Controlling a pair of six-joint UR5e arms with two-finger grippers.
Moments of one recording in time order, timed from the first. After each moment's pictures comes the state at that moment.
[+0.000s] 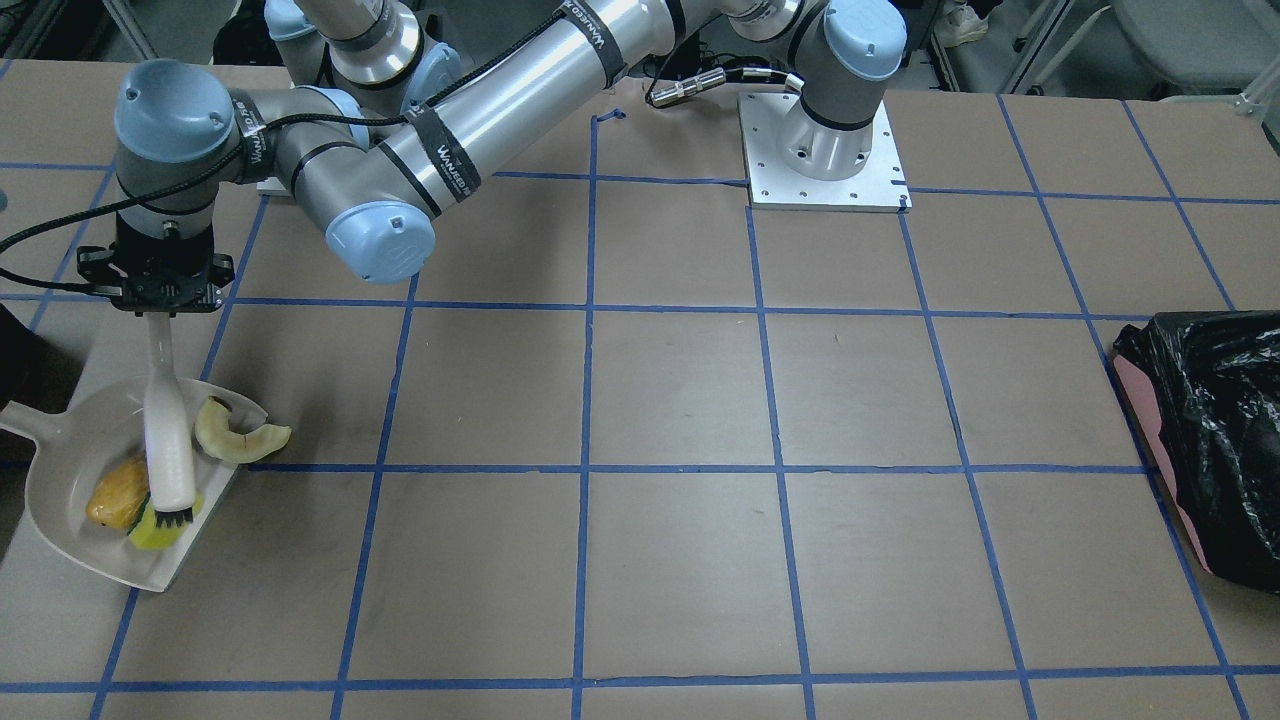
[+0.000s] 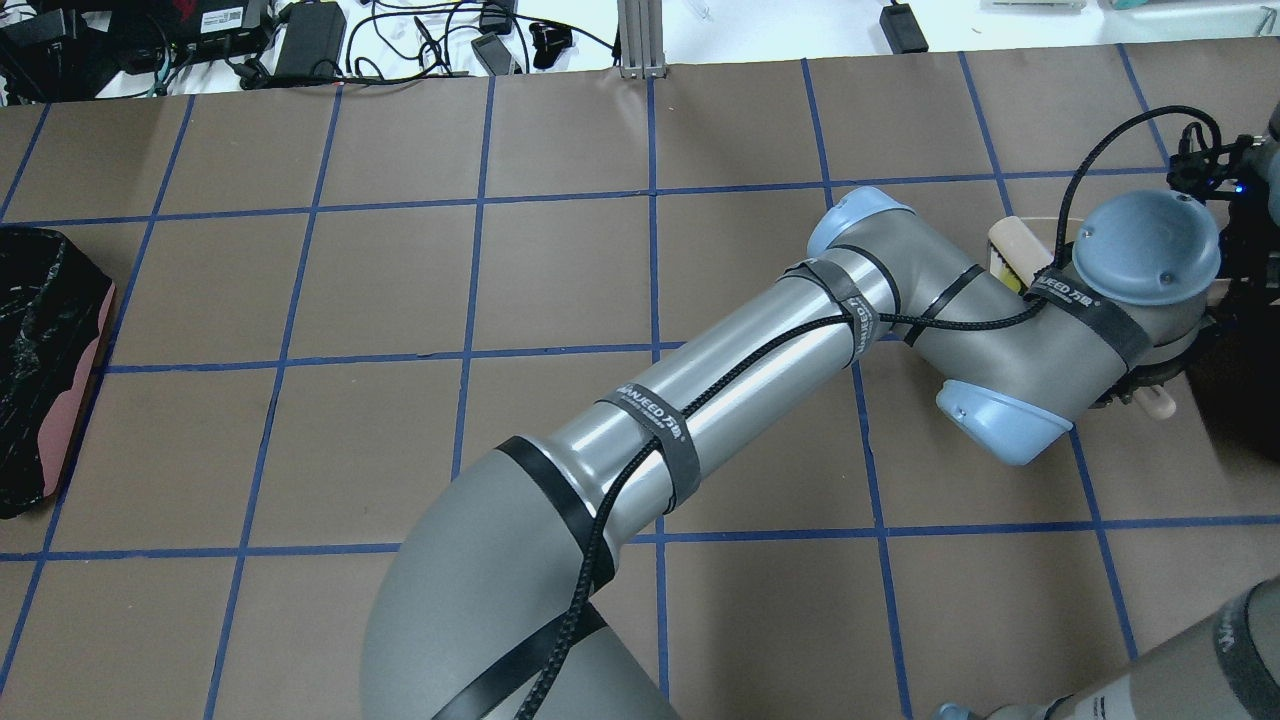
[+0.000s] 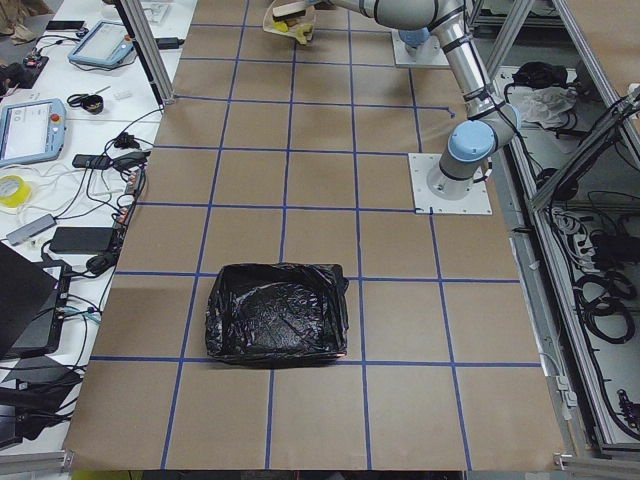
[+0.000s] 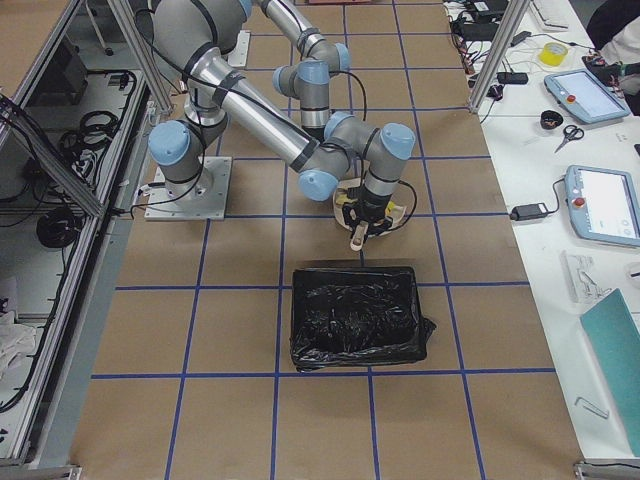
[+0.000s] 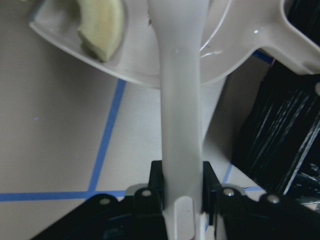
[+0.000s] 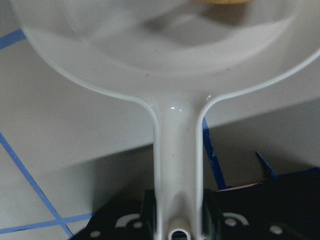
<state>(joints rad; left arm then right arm) -2.45 -2.48 -0.91 -0.90 1.28 -1.28 1.05 -1.20 1.69 -2.02 -1.88 -1.76</state>
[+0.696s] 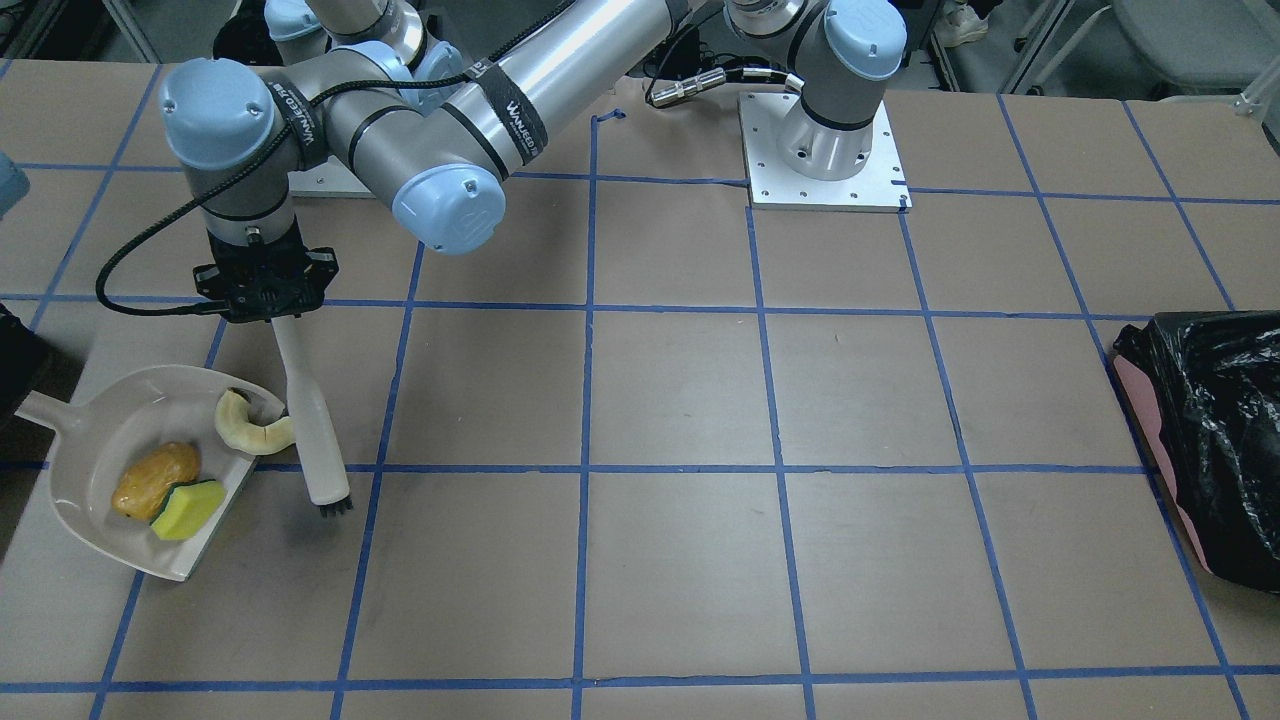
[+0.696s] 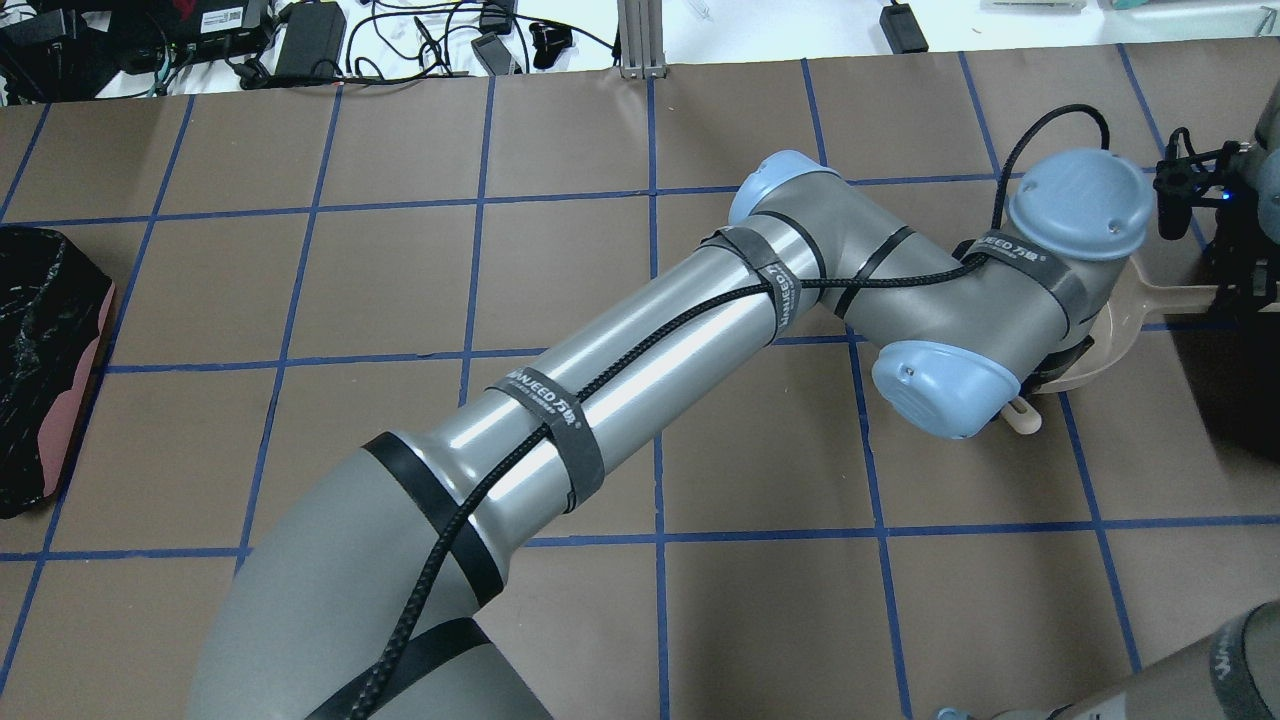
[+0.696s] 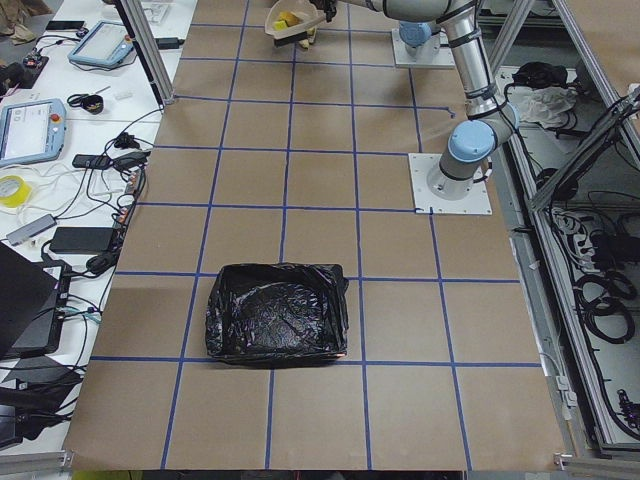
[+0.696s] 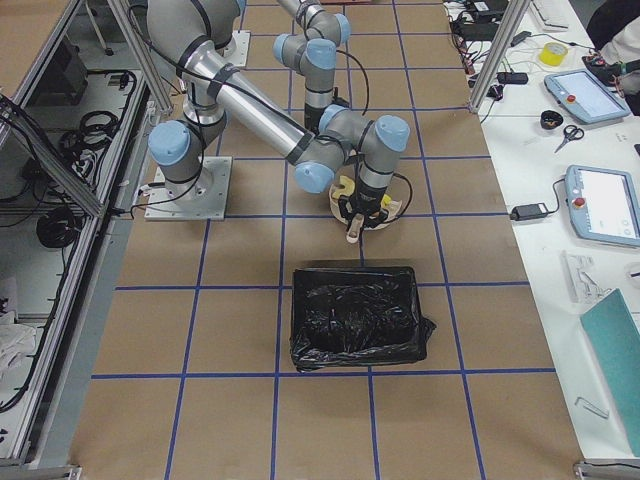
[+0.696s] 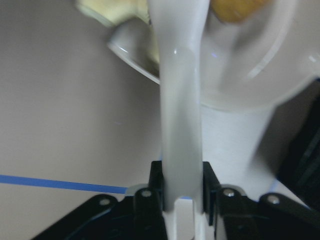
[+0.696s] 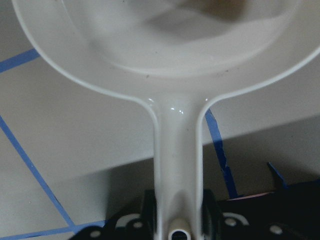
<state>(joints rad) -2.40 -2.33 -1.10 -1.17 1.37 -1.24 1.06 -1.24 1.73 -2.02 -1.87 -1.74</state>
